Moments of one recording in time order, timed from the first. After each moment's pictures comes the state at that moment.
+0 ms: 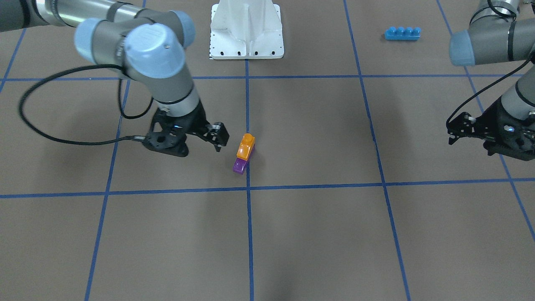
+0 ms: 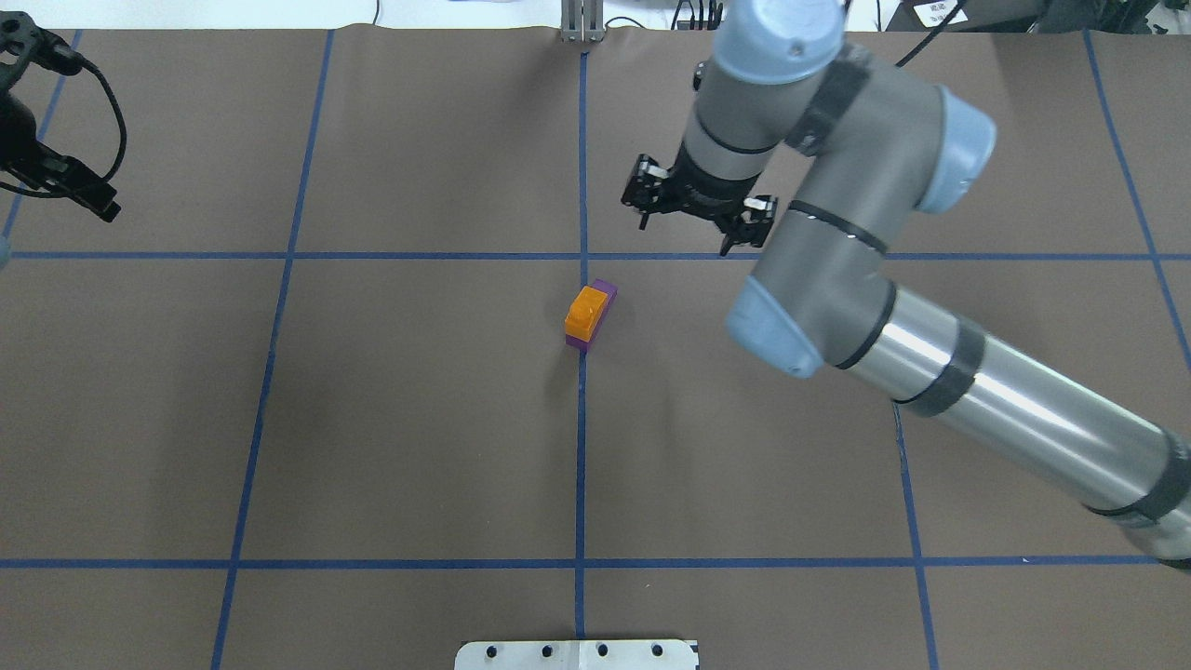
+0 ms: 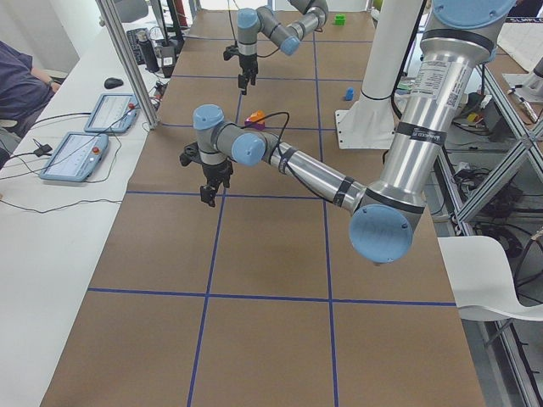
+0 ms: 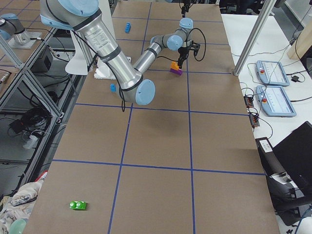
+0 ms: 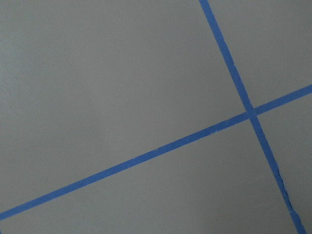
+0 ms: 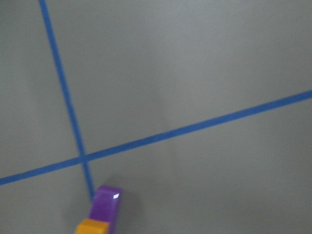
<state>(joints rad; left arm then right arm) -1.19 -1.82 -1.73 -1.54 -2.22 -0.10 0.81 -0.90 1.68 -1.64 2.11 1.24</state>
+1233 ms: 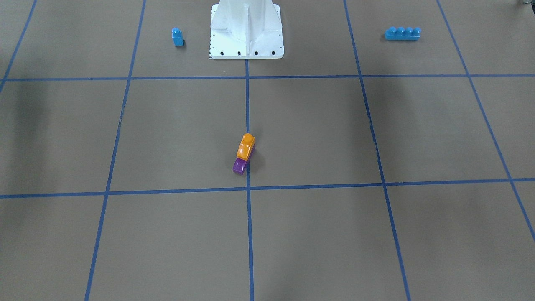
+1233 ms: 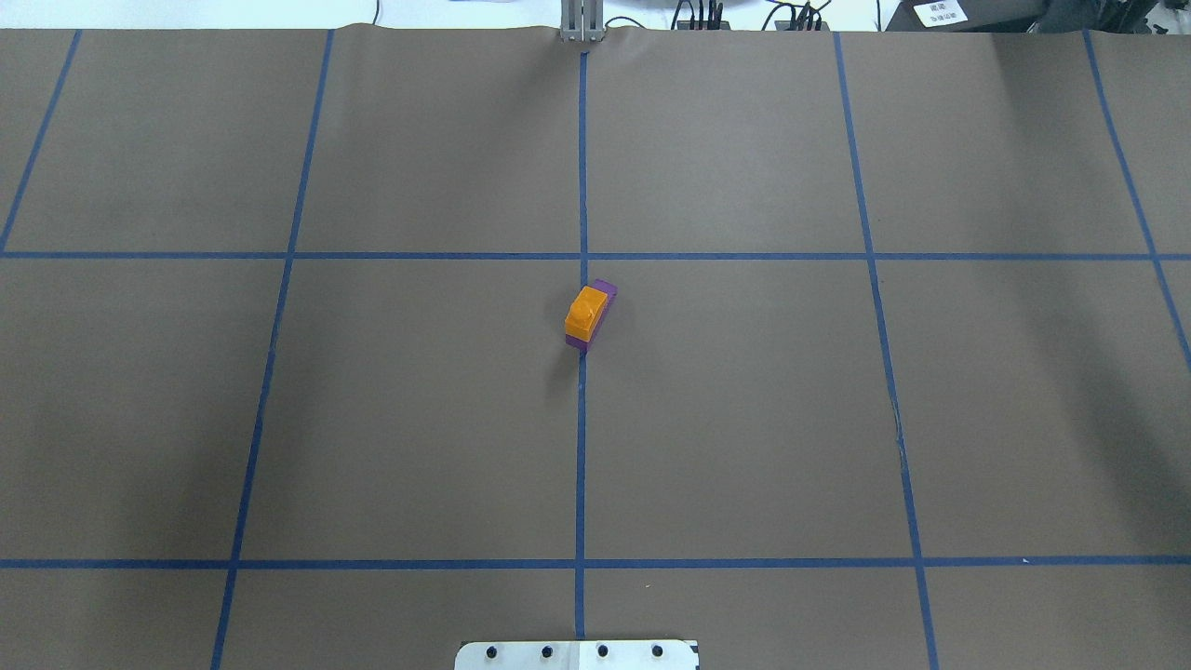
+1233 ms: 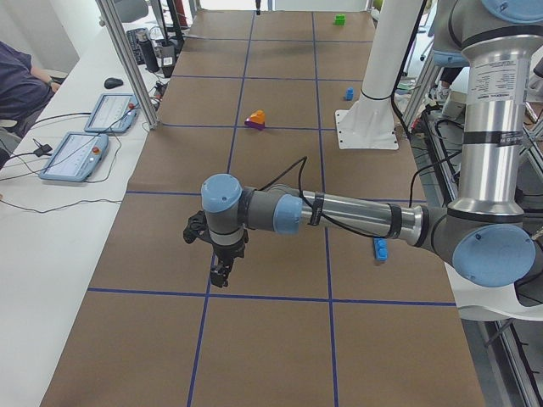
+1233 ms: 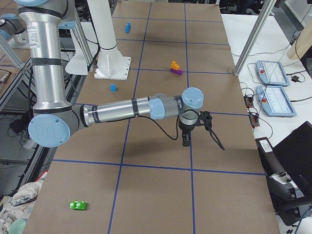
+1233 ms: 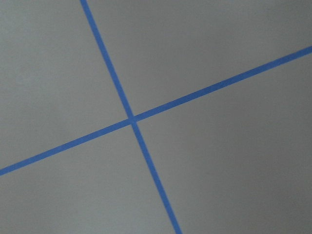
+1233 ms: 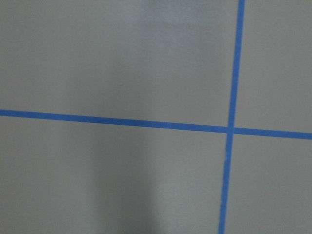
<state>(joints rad) -1.52 -1.55 -1.70 -1.55 -2.26 0.25 1.46 -1.52 1.69 -1.59 2.35 0.11</state>
